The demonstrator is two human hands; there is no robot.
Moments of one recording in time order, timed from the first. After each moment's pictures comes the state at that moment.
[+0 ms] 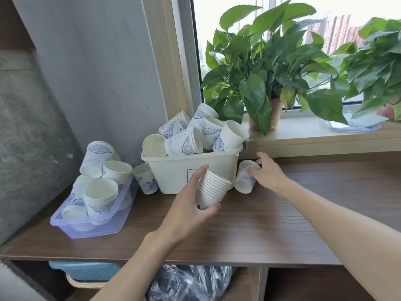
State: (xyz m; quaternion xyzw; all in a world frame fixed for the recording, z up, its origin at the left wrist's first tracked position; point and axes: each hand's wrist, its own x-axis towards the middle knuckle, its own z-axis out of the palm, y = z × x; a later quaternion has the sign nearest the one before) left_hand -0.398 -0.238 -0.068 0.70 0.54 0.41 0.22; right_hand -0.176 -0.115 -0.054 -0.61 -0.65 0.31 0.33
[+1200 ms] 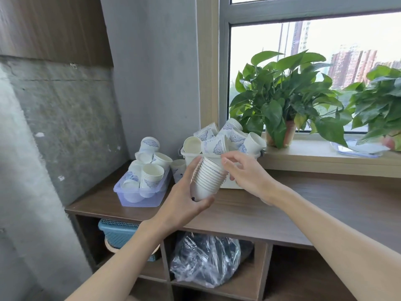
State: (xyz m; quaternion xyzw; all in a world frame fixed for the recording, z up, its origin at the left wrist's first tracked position) left_hand -0.440 -0.357 -0.017 0.69 0.54 0.46 0.16; right_hand -0.256 -0.290 0.038 -0.36 -0.77 0.35 0.39
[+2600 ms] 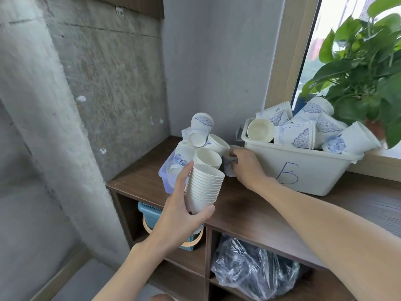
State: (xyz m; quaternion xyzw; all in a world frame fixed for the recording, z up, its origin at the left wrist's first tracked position) left_hand -0.569 -0.372 -0.080 0.55 0.63 0.52 0.19; right_hand -0.450 -0.170 -0.048 -0.41 -0.85 0.16 0.29
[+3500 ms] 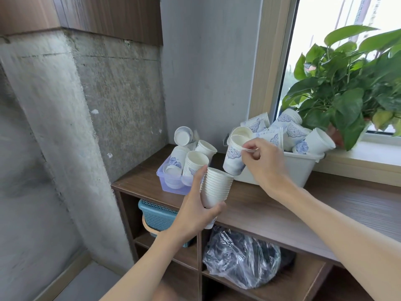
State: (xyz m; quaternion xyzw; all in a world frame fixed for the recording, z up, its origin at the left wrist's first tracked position) left_hand -0.507 -0.375 -0.068 0.56 0.61 0.52 0.21; right_hand -0.357 -0.268 0.025 -0.36 -0.77 0.19 0.49
